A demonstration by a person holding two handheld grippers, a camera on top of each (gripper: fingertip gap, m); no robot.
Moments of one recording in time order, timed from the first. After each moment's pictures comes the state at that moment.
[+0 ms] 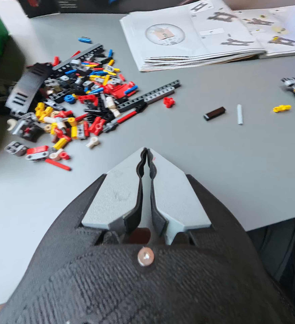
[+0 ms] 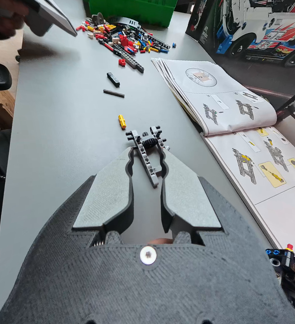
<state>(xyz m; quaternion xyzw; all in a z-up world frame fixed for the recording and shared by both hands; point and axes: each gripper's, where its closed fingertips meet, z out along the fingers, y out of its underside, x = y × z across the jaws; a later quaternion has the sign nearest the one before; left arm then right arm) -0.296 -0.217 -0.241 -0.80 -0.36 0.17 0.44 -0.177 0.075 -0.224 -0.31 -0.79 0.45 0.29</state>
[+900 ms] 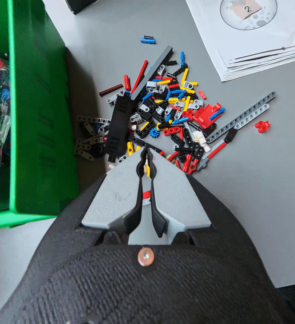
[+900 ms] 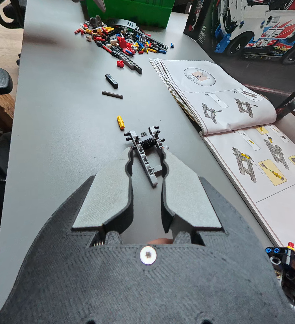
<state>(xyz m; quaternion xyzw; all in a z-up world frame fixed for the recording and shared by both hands) -0.421 -0.265 -0.220 -0.87 -0.35 0.18 0.31 -0.178 0.077 -0.223 -0.31 -0.78 0.45 0.29</state>
